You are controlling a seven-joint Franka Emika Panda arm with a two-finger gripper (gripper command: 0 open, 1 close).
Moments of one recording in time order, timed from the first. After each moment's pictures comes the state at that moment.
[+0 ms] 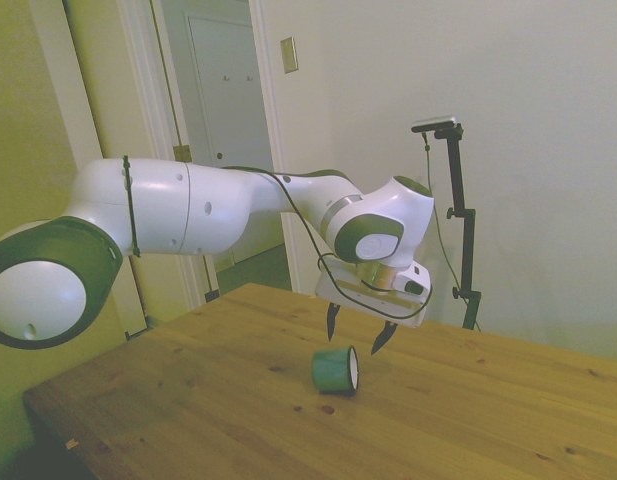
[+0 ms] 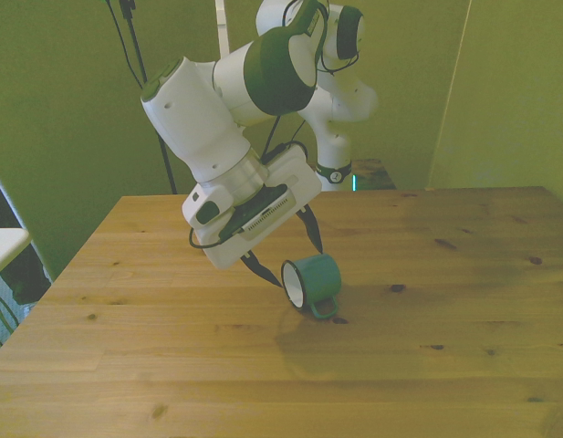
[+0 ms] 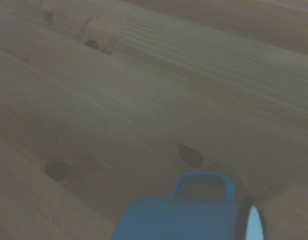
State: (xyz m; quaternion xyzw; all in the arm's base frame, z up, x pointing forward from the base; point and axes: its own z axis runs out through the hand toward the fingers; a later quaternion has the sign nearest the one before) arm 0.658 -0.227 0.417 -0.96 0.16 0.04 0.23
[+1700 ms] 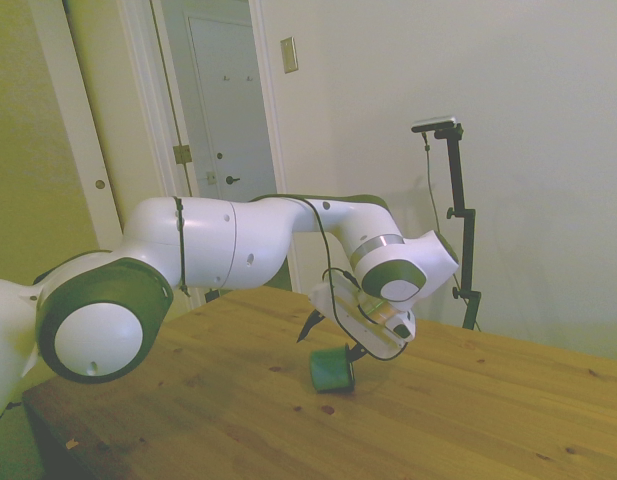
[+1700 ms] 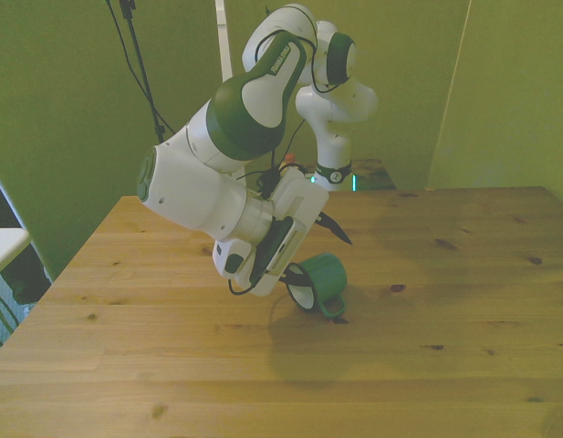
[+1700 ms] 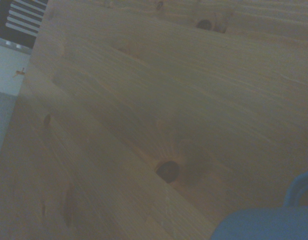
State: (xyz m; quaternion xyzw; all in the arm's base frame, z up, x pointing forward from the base) arm 0.658 -0.213 0.357 -0.90 0.15 0.16 0.38
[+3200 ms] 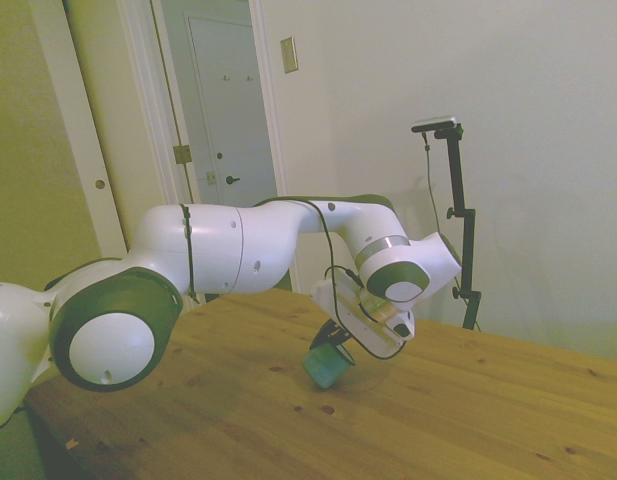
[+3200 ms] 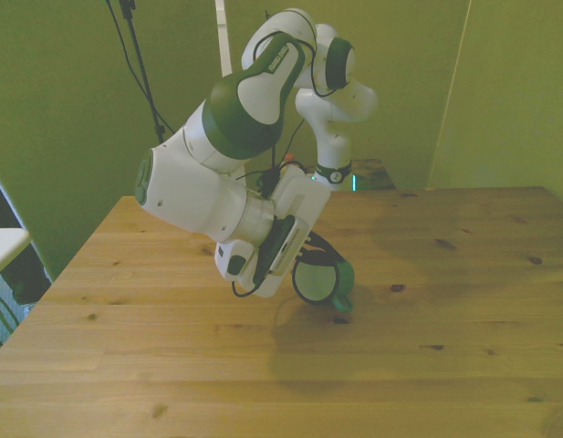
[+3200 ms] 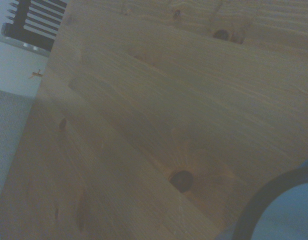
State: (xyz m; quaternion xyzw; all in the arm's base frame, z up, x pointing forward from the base) arm 0.665 -0.208 0.366 -0.89 0.14 0.16 0.40
